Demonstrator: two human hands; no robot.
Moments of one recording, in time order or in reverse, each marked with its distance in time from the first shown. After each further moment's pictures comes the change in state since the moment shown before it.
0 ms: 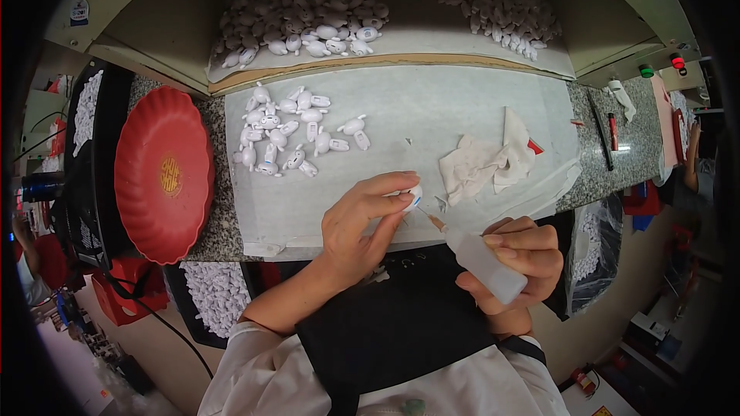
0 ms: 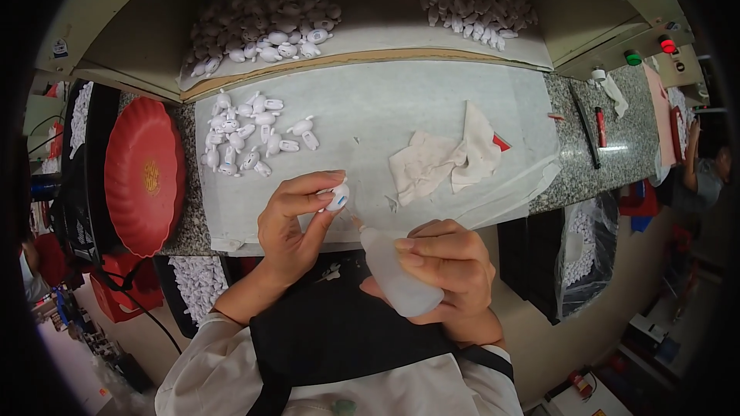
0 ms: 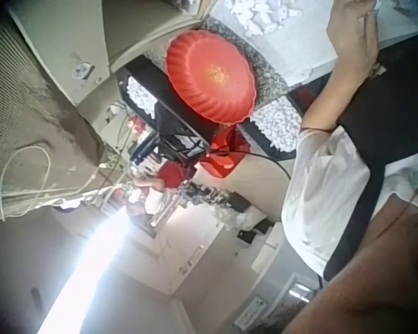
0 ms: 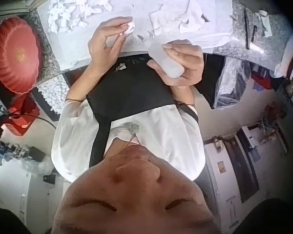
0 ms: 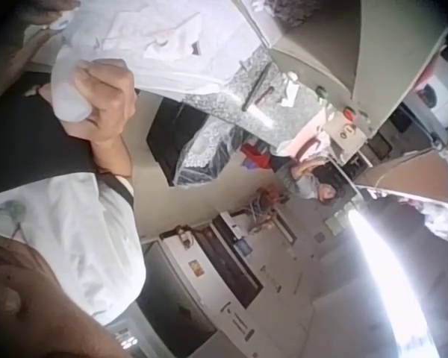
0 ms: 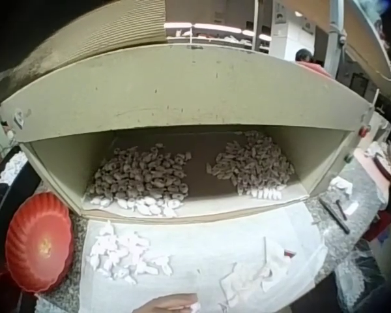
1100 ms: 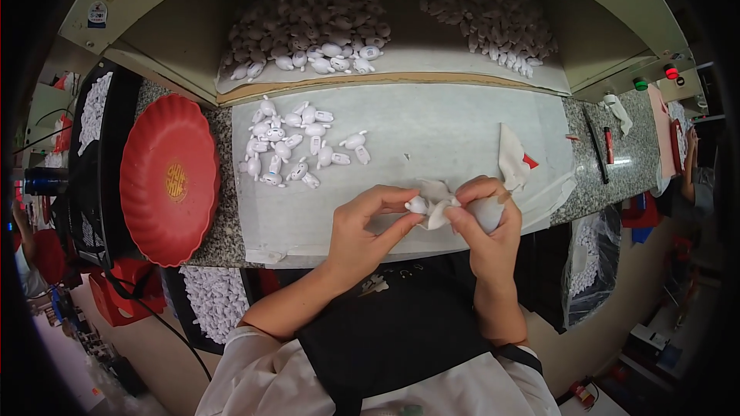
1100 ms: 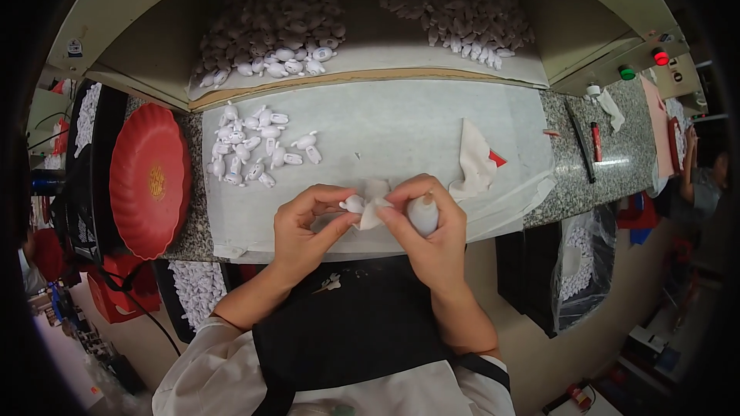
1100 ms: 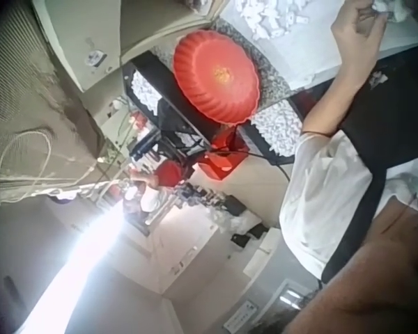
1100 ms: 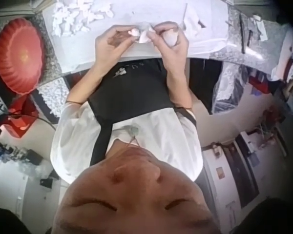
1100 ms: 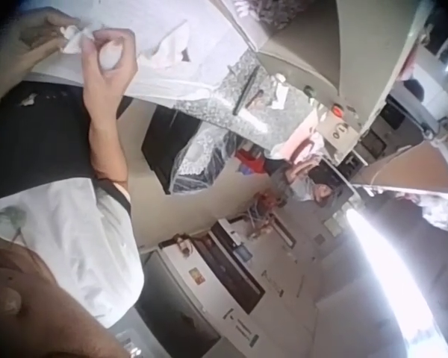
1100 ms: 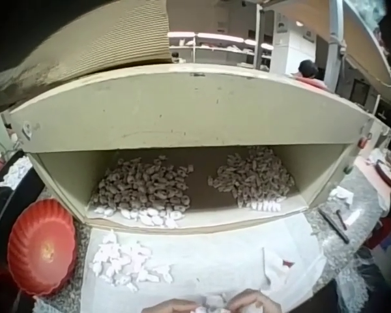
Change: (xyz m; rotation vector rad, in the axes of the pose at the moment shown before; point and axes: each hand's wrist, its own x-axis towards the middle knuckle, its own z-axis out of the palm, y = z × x) left_hand -0.002 -0.002 0.007 -0.264 -0.014 -0.478; right_hand 0.006 0.026 0.012 0.297 0.066 0.699
